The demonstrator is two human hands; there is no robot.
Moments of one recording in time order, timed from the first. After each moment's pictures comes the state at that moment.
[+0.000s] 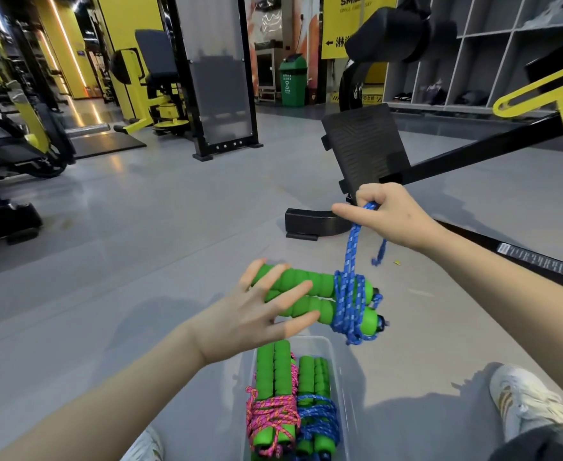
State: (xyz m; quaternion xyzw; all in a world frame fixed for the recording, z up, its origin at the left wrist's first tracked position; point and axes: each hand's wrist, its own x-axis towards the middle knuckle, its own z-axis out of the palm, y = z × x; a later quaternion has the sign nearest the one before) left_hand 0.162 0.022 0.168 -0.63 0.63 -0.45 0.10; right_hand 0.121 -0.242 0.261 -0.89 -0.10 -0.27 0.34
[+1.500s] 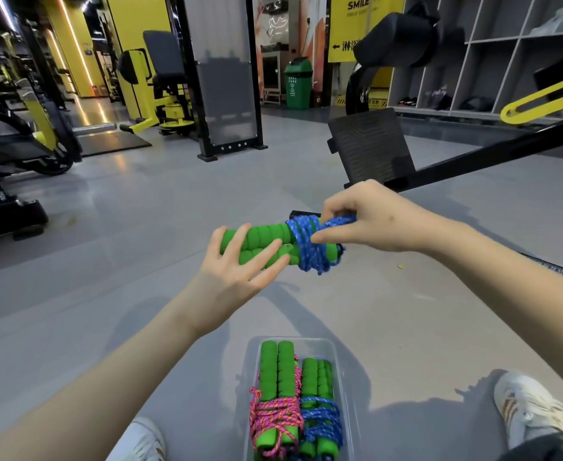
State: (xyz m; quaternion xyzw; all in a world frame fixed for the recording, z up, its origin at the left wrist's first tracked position) left_hand 0.182 0.039 0.195 -0.70 0.48 -0.50 0.14; right_hand 0.095 -0.190 0.304 -0.95 -0.19 -0.13 0.21
